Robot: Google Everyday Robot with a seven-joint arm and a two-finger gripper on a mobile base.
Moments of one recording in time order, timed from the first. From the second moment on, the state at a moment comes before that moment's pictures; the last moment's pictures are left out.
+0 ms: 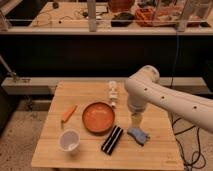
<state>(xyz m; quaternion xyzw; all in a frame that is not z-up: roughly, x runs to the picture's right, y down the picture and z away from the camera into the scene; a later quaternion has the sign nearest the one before) 0.135 0.122 0.705 -0.29 0.00 -0.05 0.95</state>
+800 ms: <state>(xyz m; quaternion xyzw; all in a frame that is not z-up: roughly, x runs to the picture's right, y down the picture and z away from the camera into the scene) 0.114 0.129 0.720 -0.31 -0.02 -0.07 0.95</state>
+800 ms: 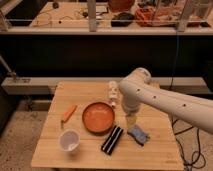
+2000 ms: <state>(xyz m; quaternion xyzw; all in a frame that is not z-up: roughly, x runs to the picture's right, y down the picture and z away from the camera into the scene) 0.094 0.141 0.742 -0.32 -0.05 -0.08 0.94</state>
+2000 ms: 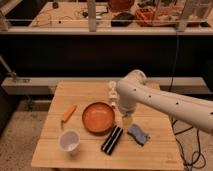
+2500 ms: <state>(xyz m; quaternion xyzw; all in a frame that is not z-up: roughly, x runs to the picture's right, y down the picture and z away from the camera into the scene) 0.091 0.146 0.750 -0.33 -0.06 -0.08 0.94</state>
